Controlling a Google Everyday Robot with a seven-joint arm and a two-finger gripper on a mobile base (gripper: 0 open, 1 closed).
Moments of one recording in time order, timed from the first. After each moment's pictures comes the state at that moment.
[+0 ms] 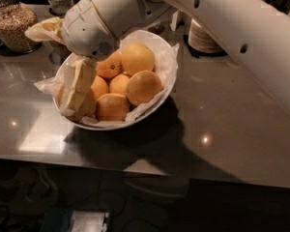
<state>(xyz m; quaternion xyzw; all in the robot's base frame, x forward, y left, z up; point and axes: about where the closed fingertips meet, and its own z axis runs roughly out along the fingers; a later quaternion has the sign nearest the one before) 0.454 0.187 0.987 -0.79 0.36 0.33 0.37</state>
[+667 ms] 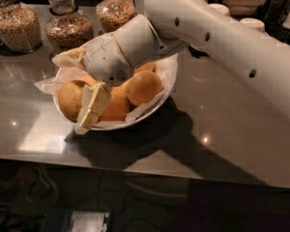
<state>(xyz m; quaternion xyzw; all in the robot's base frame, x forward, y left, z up) 0.456 0.167 0.934 -0.75 0.41 0.38 0.35</state>
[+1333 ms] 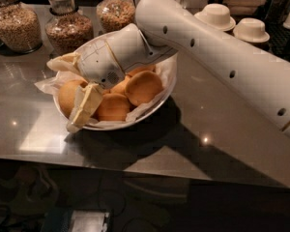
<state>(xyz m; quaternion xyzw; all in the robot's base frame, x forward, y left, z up) 0.467 0.186 0.920 -0.73 0.41 0.42 0.35</state>
